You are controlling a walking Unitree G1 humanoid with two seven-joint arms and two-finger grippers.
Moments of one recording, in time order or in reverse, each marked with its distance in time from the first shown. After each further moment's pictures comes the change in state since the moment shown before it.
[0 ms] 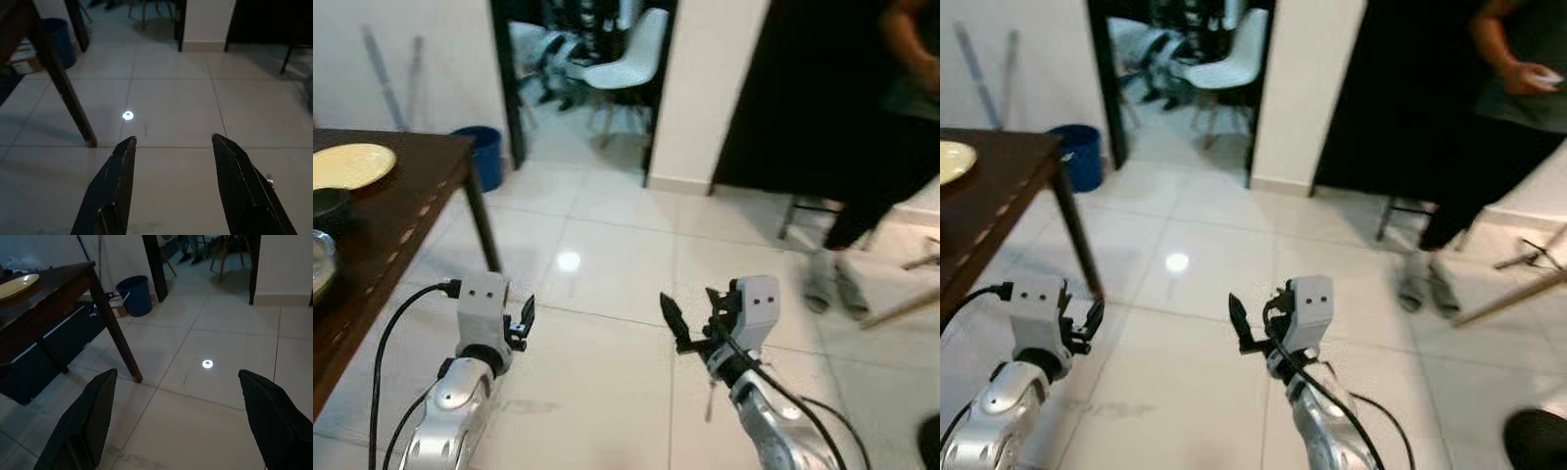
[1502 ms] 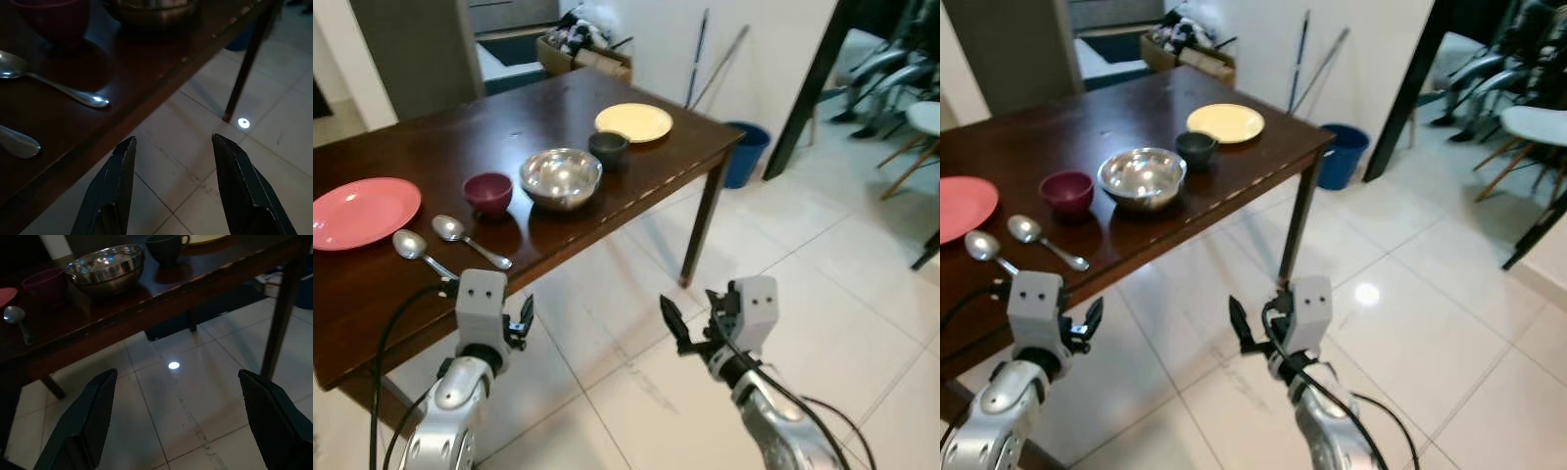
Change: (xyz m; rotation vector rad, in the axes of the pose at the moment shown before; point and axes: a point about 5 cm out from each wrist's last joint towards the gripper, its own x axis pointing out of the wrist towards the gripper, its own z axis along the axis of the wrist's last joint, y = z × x) left arm -0.001 0.001 0.000 -0.002 0.010 0.011; right arm -0.002 -0.007 0.003 -0.019 0.002 -0.019
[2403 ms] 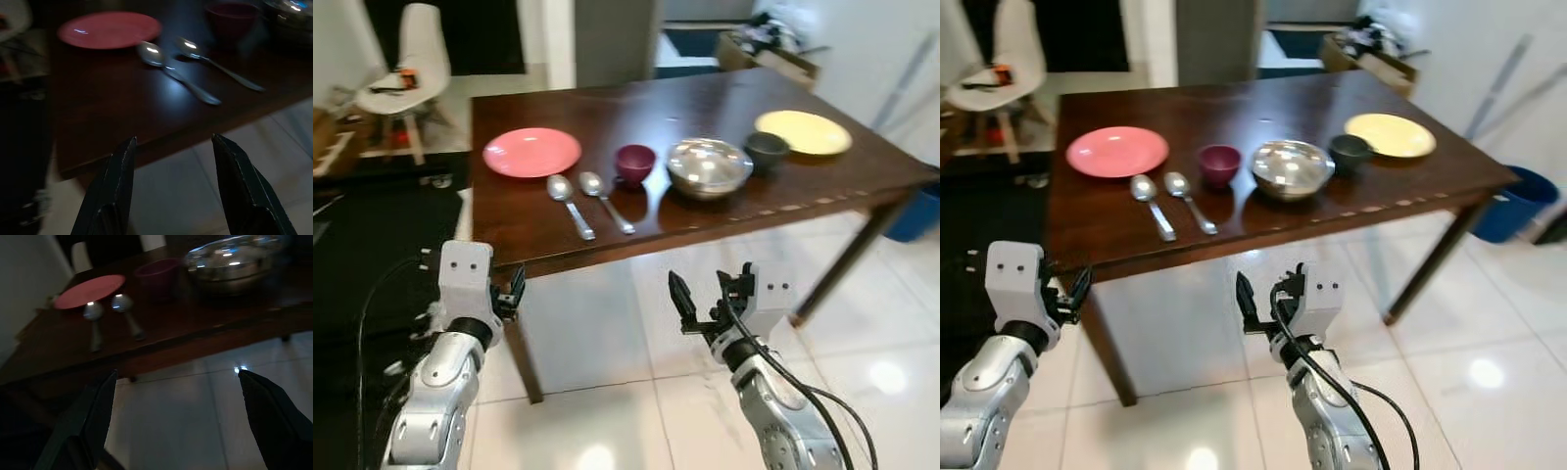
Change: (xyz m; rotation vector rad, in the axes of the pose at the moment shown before) left arm 0.004 0.006 0.032 -0.012 -0.100 0.014; right arm 0.004 0.002 0.020 0.031 -0.089 -0.051
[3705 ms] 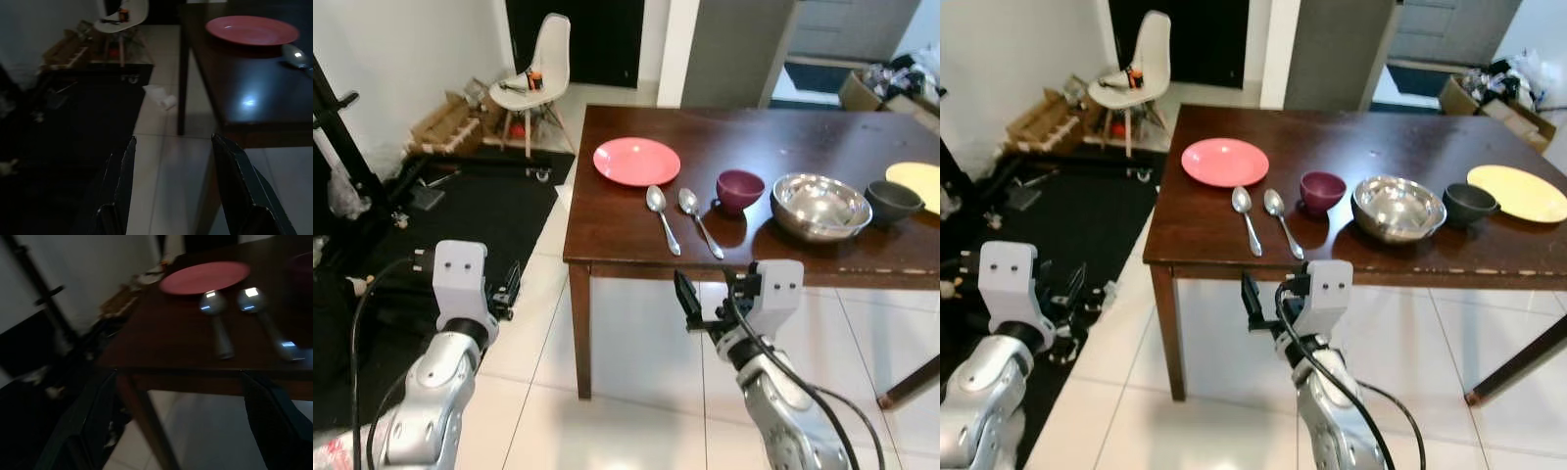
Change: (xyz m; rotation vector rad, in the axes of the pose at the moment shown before) left arm 0.000 0.007 0.011 0.013 -0.043 0.033; right arm 0.000 0.002 0.004 -0.001 -0.022 -0.002
